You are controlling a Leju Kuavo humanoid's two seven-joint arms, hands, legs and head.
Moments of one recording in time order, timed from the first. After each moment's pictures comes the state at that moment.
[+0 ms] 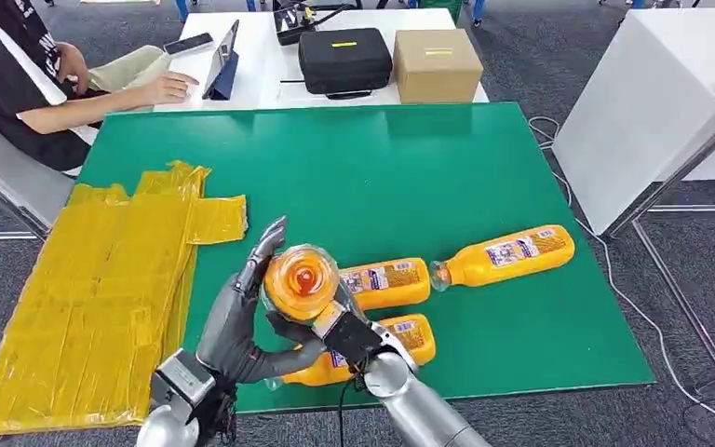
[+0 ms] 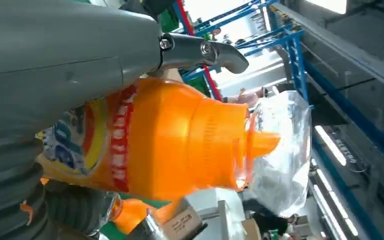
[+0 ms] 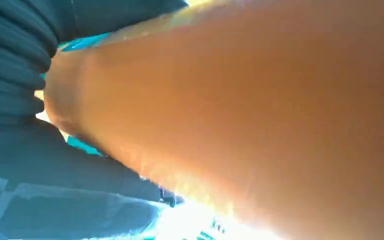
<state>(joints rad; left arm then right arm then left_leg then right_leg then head) -0.10 -0.11 -0.55 -1.69 -0.17 0.08 -0.39 -0.28 0.20 0.58 -1.13 0.21 -0.07 -0.58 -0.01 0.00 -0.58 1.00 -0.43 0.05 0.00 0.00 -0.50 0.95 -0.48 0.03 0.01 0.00</state>
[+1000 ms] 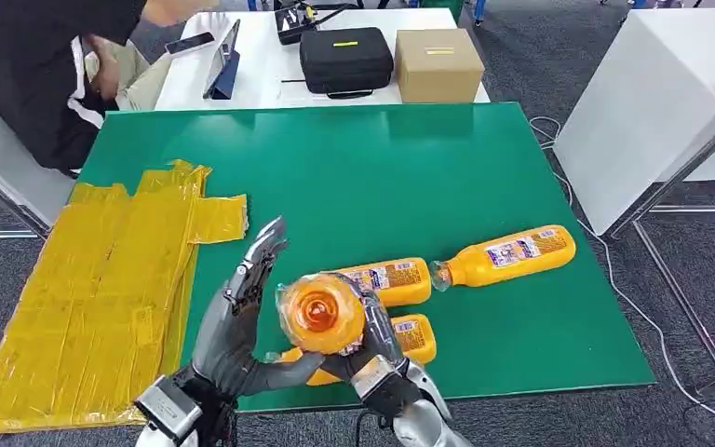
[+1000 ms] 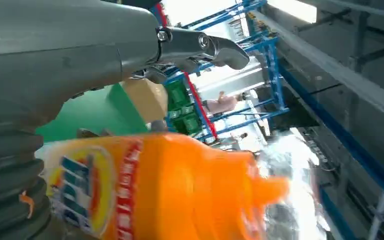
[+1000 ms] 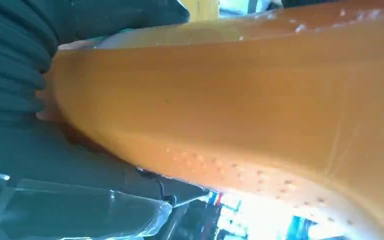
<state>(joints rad) -0.09 -0.11 -0.58 -1.72 -0.18 0.10 -0.42 -0.06 0.10 0.58 -1.45 0.24 -0.25 -0.58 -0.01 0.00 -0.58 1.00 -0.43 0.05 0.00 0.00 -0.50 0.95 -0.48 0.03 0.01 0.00</state>
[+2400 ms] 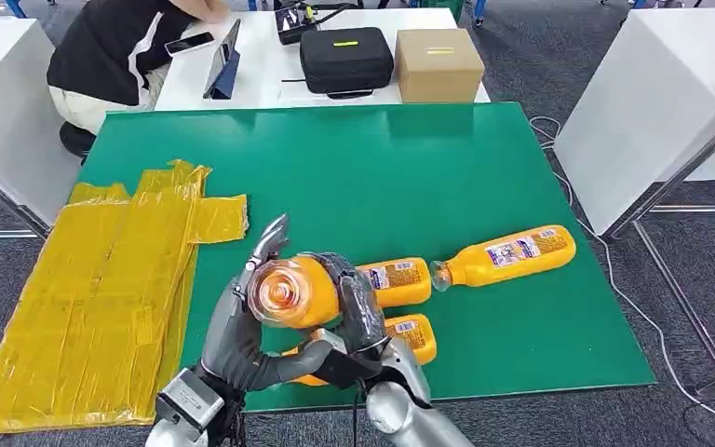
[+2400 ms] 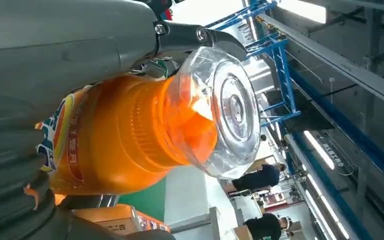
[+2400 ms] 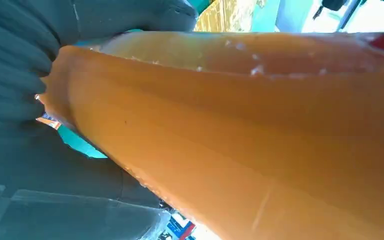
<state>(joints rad) -0.10 -0.12 -0.61 -1.70 -0.24 0.10 -0.40 -0.19 0.17 0.60 -1.26 0.50 -0.42 -0.42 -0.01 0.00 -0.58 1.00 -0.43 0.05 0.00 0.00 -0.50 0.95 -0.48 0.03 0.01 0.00</state>
